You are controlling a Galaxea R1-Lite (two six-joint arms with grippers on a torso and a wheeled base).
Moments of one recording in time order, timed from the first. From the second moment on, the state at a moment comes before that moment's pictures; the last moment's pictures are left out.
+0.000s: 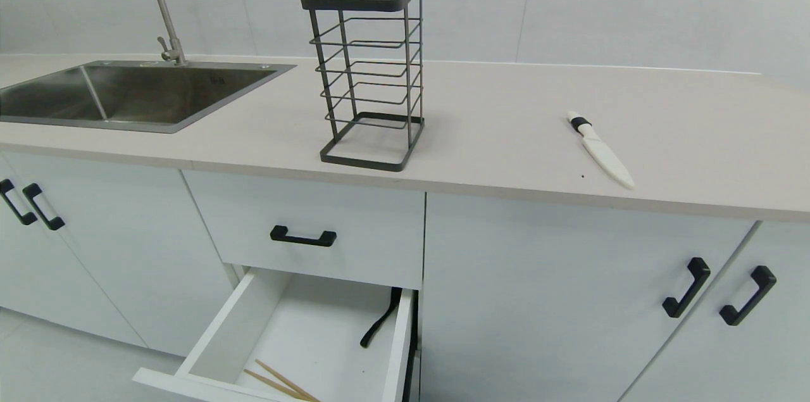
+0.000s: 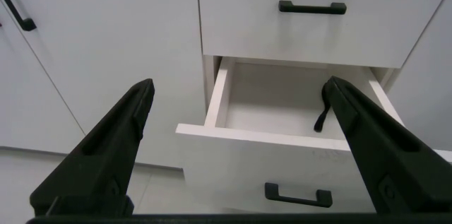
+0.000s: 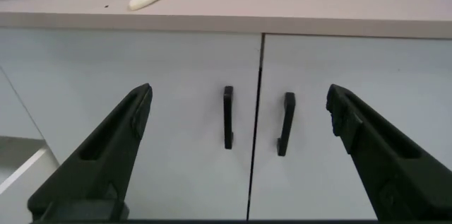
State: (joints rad) left arm 0.00 0.00 0.00 0.00 -0.04 0.01; right arm -0.02 0.22 -0.02 -0.34 -0.02 0.01
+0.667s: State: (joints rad) left arm 0.00 0.00 0.00 0.00 -0.05 0.01; right arm 0.00 0.00 0.00 0.01 0.04 0.01
